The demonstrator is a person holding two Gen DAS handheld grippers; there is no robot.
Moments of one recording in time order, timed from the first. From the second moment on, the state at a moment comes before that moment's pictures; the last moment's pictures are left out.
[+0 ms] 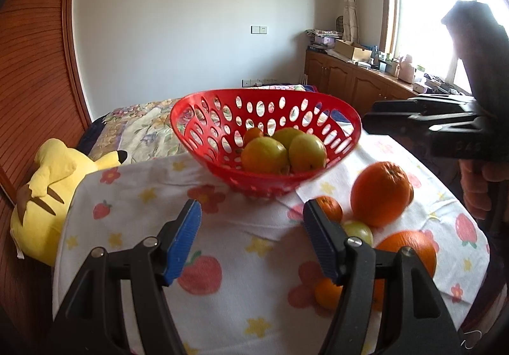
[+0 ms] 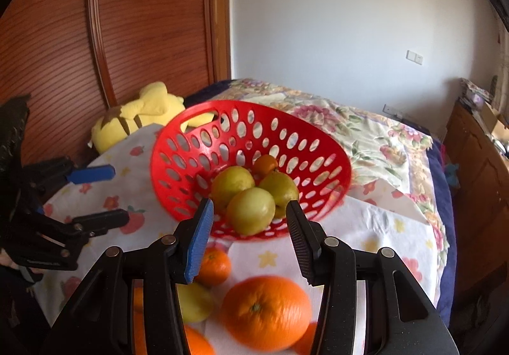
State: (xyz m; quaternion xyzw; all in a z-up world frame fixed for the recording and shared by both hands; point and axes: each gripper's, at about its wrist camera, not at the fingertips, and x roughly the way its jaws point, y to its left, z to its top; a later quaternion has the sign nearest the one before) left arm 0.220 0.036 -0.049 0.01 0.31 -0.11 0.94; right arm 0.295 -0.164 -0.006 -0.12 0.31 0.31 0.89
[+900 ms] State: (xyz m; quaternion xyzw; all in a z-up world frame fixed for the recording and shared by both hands) left arm 0.159 0.025 -0.086 0.02 0.29 -0.11 0.95; right arm 0.184 -0.190 -0.047 -0.06 0.31 0.28 0.91
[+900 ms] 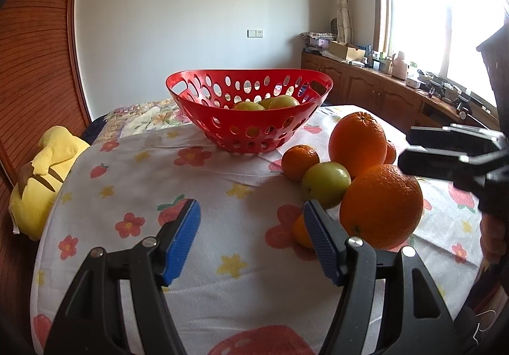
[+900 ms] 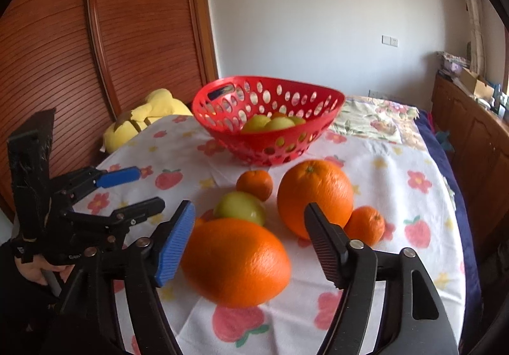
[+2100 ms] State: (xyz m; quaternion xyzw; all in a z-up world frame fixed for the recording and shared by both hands) left arm 0.155 0.023 -0.087 0.03 0.29 -0.09 0.95; right arm 0.185 -0.167 -0.102 -0.05 0.36 0.27 0.89
